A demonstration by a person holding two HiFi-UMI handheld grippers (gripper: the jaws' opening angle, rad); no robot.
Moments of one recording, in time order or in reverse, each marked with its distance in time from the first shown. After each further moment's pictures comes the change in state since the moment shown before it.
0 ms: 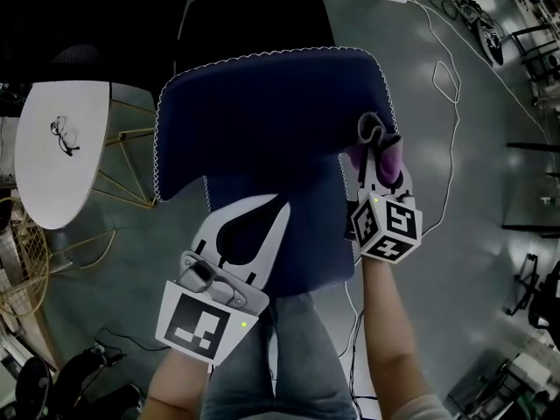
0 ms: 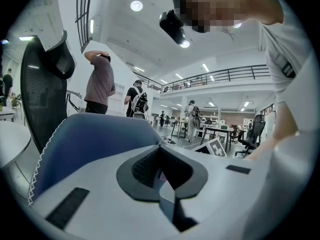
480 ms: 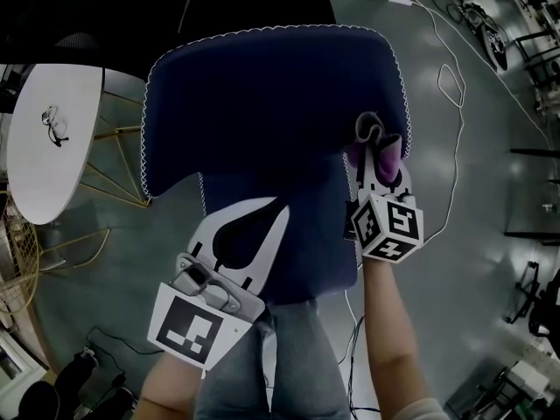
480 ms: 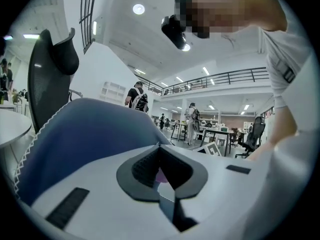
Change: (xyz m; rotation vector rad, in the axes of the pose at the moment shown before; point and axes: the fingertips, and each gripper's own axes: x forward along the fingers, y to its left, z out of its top) left arm 0.001 -0.001 -0.029 -0.026 -0.048 0.001; right arm 0.015 0.007 -0.027 0.004 -0.035 0.071
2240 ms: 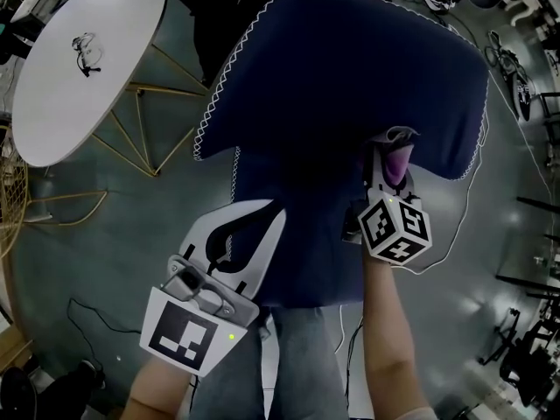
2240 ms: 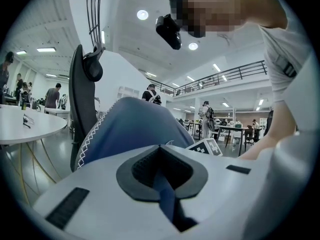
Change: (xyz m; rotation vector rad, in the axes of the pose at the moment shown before) left arm -0.077 0.048 -0.046 0.009 -0.024 0.170; right arm 0.029 0.089 -0.040 0.068 0.028 0.156
